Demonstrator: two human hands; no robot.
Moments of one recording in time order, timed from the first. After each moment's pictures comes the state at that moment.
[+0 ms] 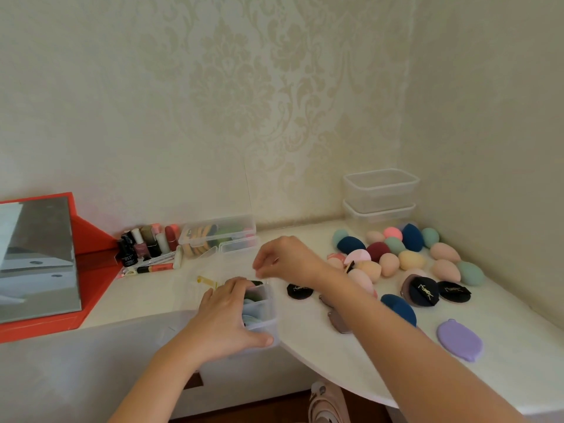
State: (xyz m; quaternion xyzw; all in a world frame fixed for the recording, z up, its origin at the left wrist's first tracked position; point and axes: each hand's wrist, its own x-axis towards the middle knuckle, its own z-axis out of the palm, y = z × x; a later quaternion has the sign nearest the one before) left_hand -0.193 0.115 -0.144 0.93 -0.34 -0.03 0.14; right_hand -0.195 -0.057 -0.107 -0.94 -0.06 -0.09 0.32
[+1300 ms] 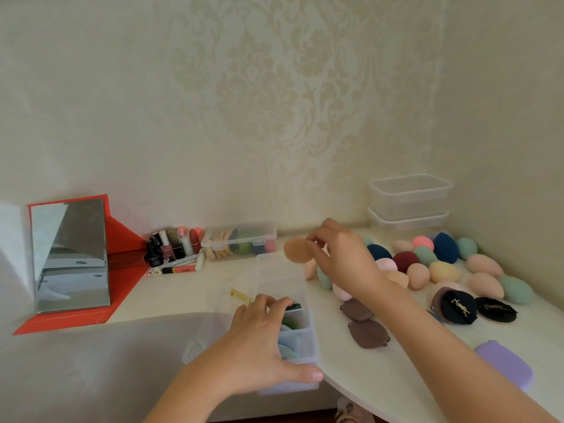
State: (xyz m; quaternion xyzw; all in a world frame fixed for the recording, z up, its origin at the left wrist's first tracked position) left_hand -0.227 0.102 -0.145 0.93 -0.32 -0.10 0.12; right_hand -0.212 -0.096 -0.119 -0.91 -0.05 -0.35 0.23
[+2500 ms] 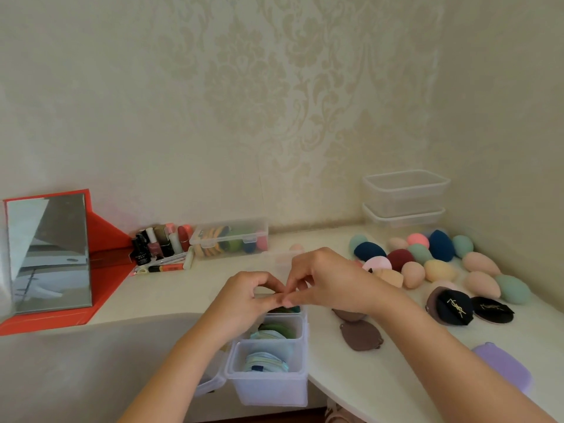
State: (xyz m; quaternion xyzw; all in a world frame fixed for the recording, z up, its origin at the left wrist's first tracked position) left_hand -0.175 0.083 -0.144 0.86 -0.31 -0.03 0.40; right_hand -0.231 -0.092 -0.115 -0.93 -0.21 -0.12 0.27
